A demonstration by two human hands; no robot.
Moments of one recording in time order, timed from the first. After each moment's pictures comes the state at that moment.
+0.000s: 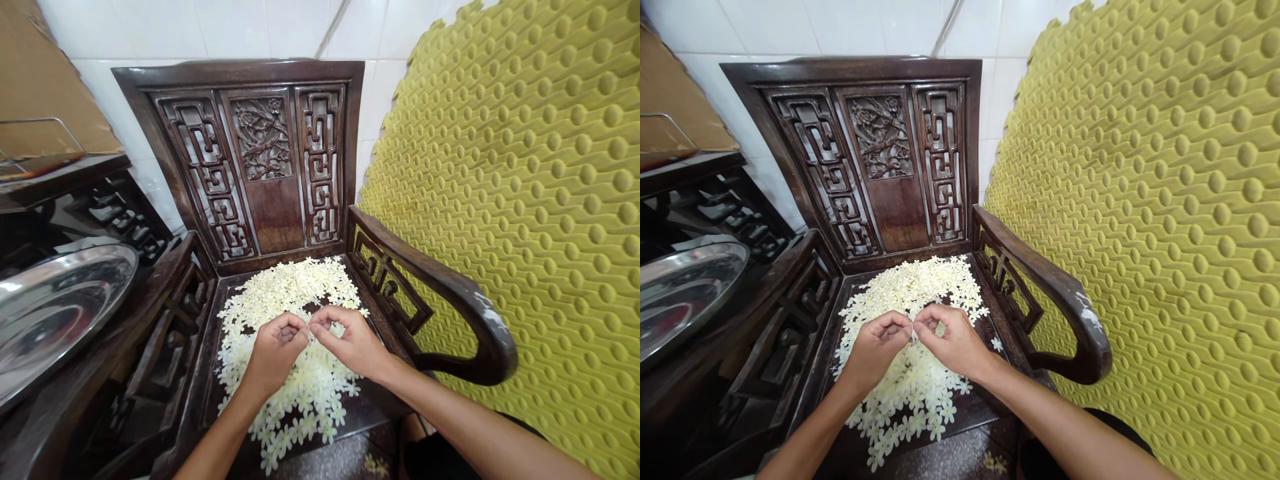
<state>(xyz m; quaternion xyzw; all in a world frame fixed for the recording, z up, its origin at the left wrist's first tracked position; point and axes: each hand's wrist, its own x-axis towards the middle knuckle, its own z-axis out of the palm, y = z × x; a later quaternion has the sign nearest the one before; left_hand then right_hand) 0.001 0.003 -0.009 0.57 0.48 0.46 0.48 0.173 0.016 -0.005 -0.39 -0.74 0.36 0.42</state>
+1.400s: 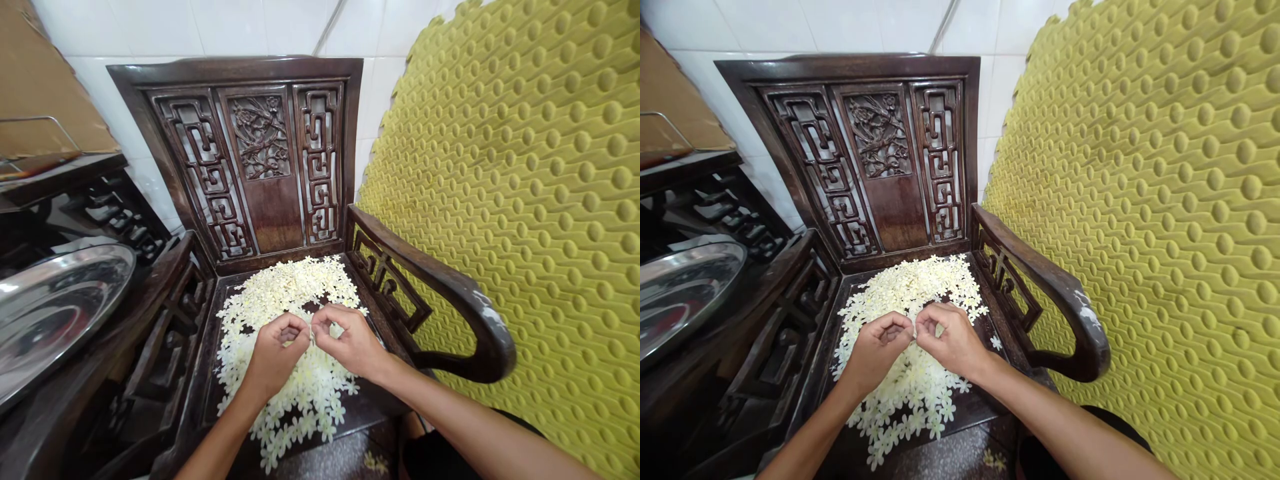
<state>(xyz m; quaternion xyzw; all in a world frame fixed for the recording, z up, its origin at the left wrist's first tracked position) 0.003 0.001 -0.010 0.61 0.47 0.46 0.45 0.175 0.015 -0.001 -0.39 -0.78 0.28 0.41</state>
